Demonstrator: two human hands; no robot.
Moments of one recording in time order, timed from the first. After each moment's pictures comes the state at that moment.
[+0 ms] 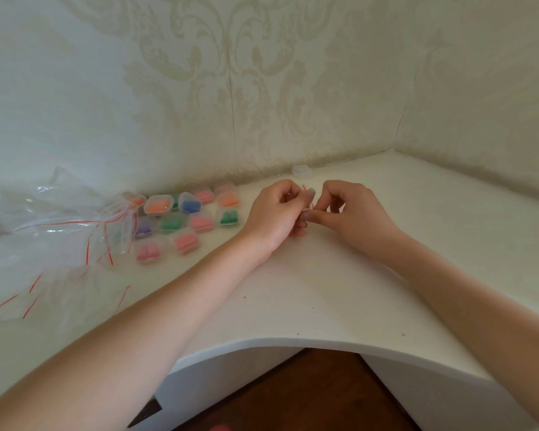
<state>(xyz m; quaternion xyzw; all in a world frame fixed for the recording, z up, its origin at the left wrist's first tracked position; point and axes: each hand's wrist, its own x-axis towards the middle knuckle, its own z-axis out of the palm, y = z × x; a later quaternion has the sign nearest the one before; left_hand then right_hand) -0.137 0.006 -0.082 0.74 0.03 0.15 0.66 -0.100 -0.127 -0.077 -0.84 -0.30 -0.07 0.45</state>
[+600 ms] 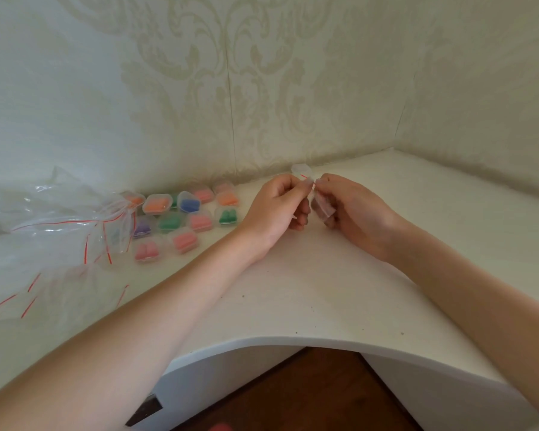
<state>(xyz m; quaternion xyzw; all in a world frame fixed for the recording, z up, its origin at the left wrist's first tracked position) -0.140 0.006 -0.076 0.73 -0.01 0.14 0.67 -0.101 -0.124 -0.067 -0.70 -0.27 0.13 0.65</state>
